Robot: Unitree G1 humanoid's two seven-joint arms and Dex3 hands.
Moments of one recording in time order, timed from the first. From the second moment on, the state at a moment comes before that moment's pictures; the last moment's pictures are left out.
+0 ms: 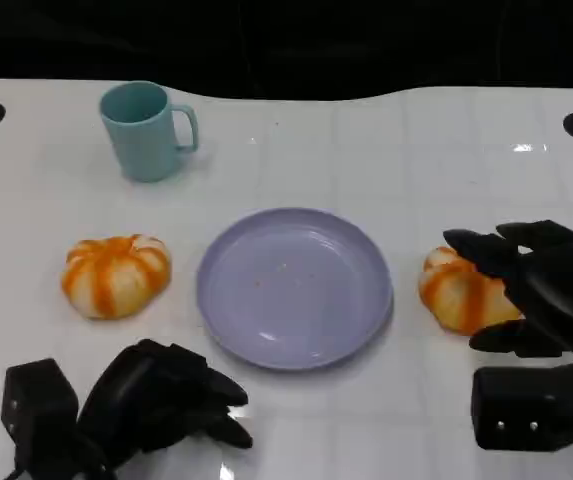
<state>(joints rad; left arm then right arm) -0.26 0.02 0.10 0.91 -0.22 -0.55 -0.76 -0.28 -0.41 0.27 0.28 -0.90 -0.18 -0.05</state>
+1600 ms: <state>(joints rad) -0.22 0.02 0.08 0.85 -0.22 -0.53 -0.76 -0.60 -0.29 0.46 0.96 -0.82 -0.43 -0.67</state>
